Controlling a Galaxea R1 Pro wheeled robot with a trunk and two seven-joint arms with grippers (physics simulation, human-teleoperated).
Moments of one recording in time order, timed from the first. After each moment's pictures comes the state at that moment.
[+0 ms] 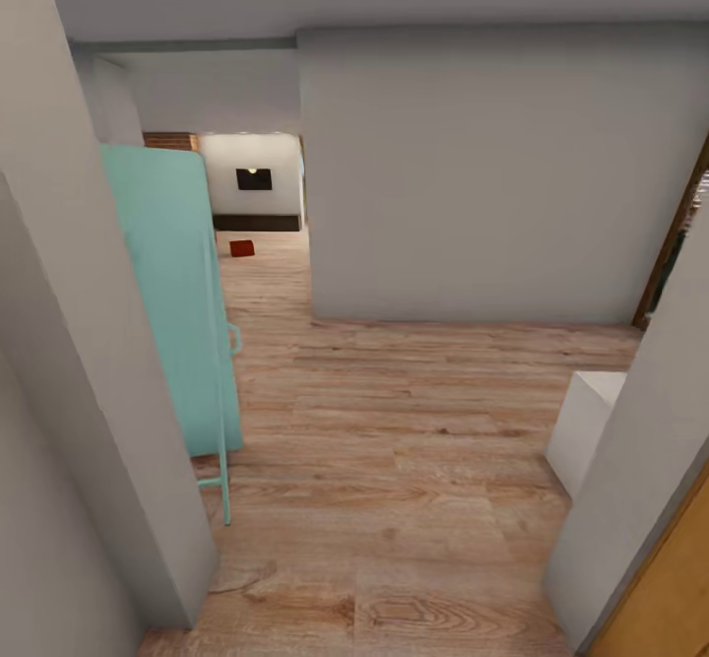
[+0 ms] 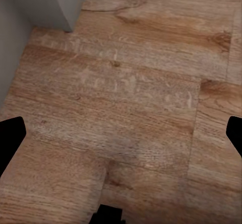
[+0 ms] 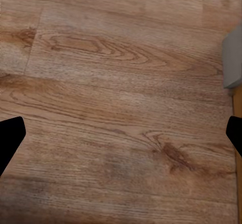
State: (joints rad) left arm 0.03 -0.10 0.14 -0.50 -0.05 -0.28 0.17; right arm 0.08 -0.05 0.00 -0.71 0.09 -0.14 0.00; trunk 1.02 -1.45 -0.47
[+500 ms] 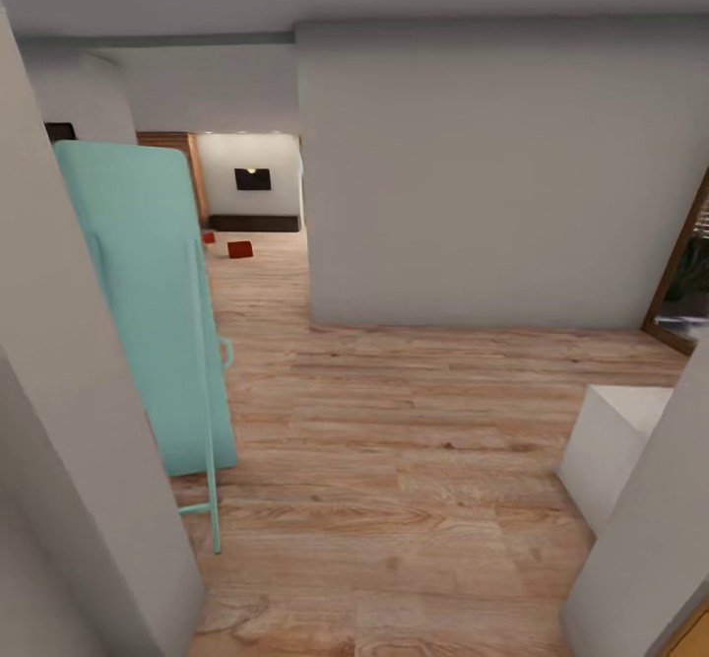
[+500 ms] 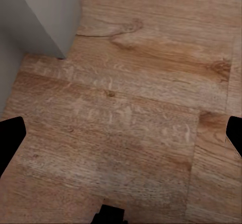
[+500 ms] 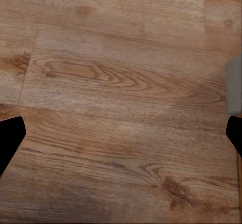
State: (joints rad) left arm 0.03 -0.10 0.14 -0.50 -0.05 -0.28 0.17; right arm 0.08 -0.05 0.00 -0.71 0.09 -0.14 0.00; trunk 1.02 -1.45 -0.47
